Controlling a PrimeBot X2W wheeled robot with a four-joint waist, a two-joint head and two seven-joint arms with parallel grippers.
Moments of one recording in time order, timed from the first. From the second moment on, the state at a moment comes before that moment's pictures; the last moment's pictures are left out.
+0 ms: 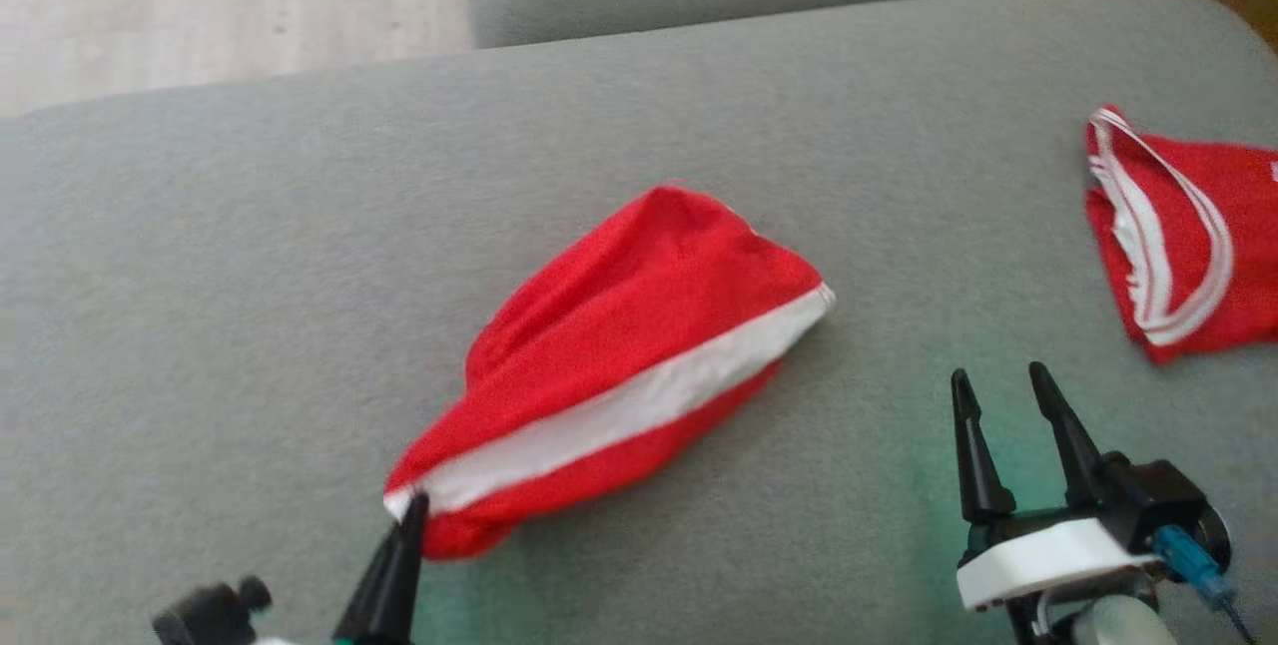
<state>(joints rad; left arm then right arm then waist) 0.14 0.39 -0.49 -0.04 -1.11 -0.11 -0.11 0.03 -0.04 0.05 0.25 0.11 0.12 -0.25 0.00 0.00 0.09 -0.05</state>
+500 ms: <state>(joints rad) 0.10 0.37 -0.61 0.26 -0.99 -0.12 -0.25 0.04 -0.04 0.06 0.27 0.10 0.12 -0.25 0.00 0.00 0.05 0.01</state>
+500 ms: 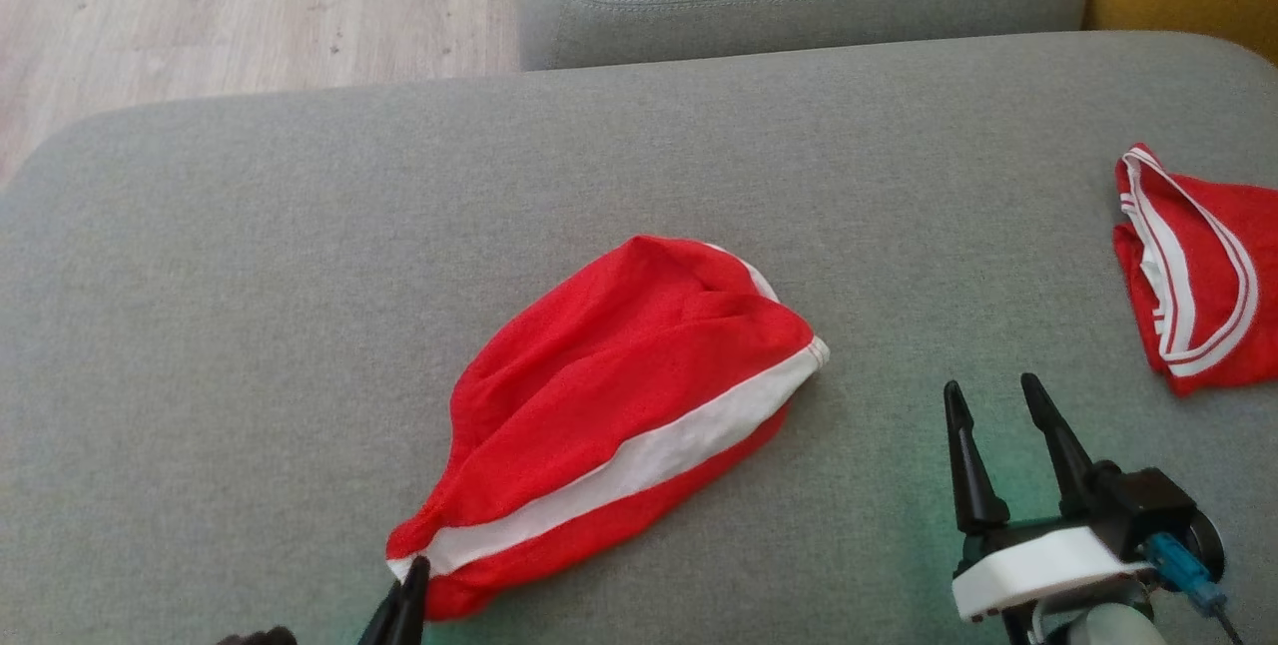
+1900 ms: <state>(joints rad) 0.13 0.56 -0.88 0.13 -1.01 -0.13 -0.23 0.08 -0.04 0.04 0.27 0.10 0.12 -0.25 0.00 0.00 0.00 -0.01</state>
